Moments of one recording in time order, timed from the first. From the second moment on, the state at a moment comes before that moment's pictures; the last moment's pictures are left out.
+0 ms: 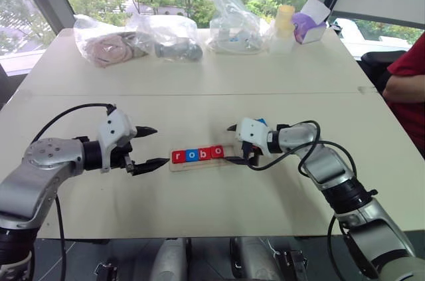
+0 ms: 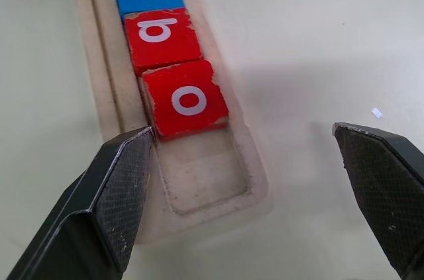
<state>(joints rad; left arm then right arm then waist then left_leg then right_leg) -0.16 0.90 0.13 -0.39 -0.50 0.57 -0.98 -0.56 -0.54 0.35 0.01 -0.02 0.31 1.01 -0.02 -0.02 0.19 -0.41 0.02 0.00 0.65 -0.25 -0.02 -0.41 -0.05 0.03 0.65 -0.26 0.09</state>
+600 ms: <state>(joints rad) -0.35 0.76 -0.02 -0.35 -0.53 0.57 -0.99 -0.42 -0.38 -0.01 -0.25 0.10 0.84 0.50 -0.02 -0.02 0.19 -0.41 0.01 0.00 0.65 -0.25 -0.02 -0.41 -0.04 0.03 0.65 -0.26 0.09</state>
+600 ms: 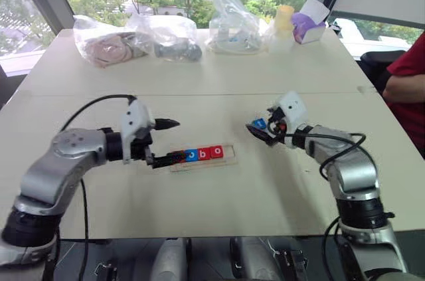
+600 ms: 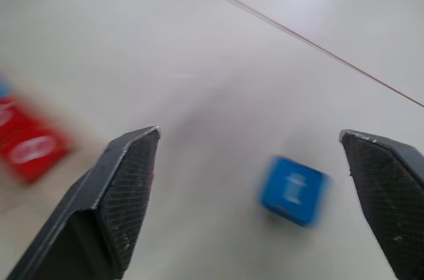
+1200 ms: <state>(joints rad) -0.46 0.67 -0.12 -0.22 -0.43 0.48 -1.02 -0.42 -0.25 0.07 -0.03 0.00 0.69 0.24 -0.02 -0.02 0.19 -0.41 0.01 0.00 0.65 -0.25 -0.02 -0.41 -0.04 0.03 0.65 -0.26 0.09</state>
